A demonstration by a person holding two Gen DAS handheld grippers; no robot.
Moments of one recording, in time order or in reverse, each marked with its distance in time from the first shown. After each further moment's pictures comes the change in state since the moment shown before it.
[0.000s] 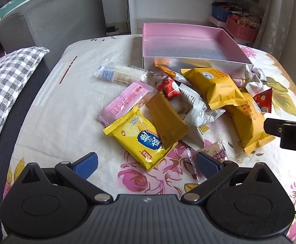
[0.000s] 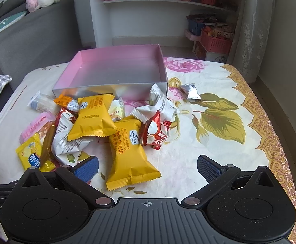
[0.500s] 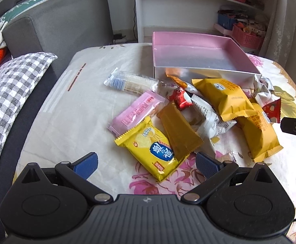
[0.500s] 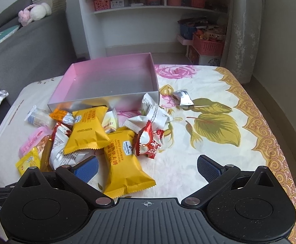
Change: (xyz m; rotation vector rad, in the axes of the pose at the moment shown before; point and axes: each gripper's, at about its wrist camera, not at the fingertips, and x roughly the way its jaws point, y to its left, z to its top) left arm 0.000 0.012 0.005 -0.010 -0.060 0.033; right arm -0.004 -0.011 0.008 0.067 -0.035 -0.015
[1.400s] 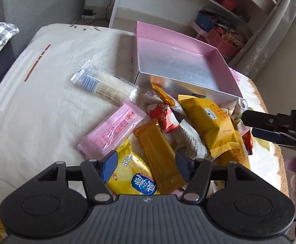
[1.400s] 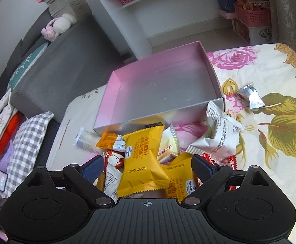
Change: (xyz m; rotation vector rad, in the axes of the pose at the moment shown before) left arm 0.051 0.037 0.041 -0.123 0.127 -0.360; right arm 0.059 0.005 0.057 0.146 0.119 0.418
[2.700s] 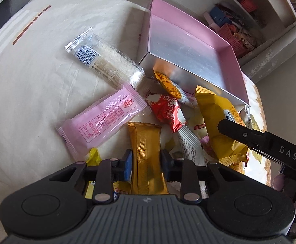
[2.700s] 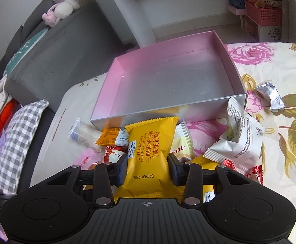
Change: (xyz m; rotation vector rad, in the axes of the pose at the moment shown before) left arm 0.023 0.018 0.008 -0.173 0.123 -0.072; right arm 0.035 0.013 0.001 -0.049 0.038 -0.017
